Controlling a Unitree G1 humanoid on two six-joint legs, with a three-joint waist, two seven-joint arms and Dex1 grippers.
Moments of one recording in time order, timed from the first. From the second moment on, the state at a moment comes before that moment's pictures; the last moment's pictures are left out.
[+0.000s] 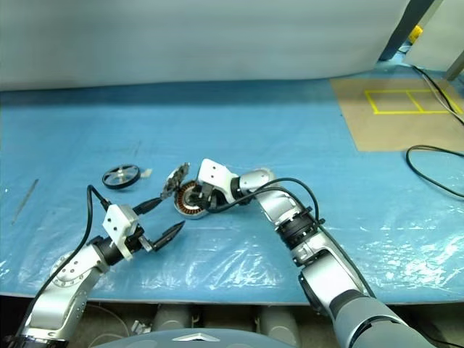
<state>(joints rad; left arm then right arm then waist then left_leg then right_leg) 0.21 0.45 0.04 -0.24 -0.29 -0.01 -0.73 -0.70 -0.14 0.39 0.35 0.05 0.34 1.02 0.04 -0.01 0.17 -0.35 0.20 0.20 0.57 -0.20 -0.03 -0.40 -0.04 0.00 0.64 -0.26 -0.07</state>
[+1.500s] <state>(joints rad) 0.19 0.45 0.04 -0.18 -0.29 -0.04 -0.74 -0.67 -0.14 0.43 0.34 0.03 0.34 1.01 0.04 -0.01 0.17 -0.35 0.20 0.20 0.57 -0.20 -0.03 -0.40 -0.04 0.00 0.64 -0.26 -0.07</state>
